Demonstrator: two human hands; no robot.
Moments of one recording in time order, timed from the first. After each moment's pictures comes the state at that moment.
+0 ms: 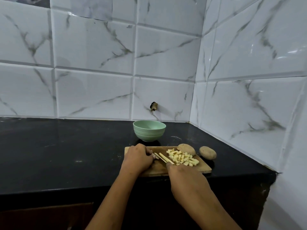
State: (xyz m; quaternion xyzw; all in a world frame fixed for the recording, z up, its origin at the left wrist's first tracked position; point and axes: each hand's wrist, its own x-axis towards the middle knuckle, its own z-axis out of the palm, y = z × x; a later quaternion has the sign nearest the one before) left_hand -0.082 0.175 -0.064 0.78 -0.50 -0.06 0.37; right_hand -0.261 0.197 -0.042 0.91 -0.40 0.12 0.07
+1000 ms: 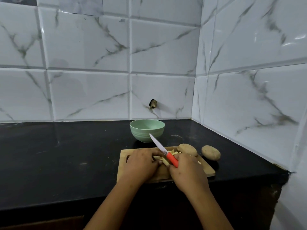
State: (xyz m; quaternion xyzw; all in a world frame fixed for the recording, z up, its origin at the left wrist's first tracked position) left_hand -0.104 0.172 -0.057 0.75 -0.59 0.02 0.29; right_hand -0.245 0.138 -0.057 0.82 -0.48 0.29 -0.12
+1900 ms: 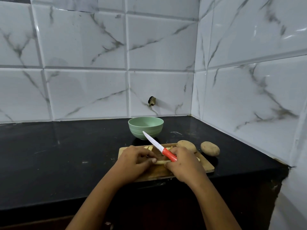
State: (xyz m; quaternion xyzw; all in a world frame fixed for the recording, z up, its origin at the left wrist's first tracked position) left_hand -0.088 0.201 -0.050 0.65 -0.67 -0.02 0.35; right_hand -0.246 0.124 -0.051 0.83 -0.43 0.27 -0.21
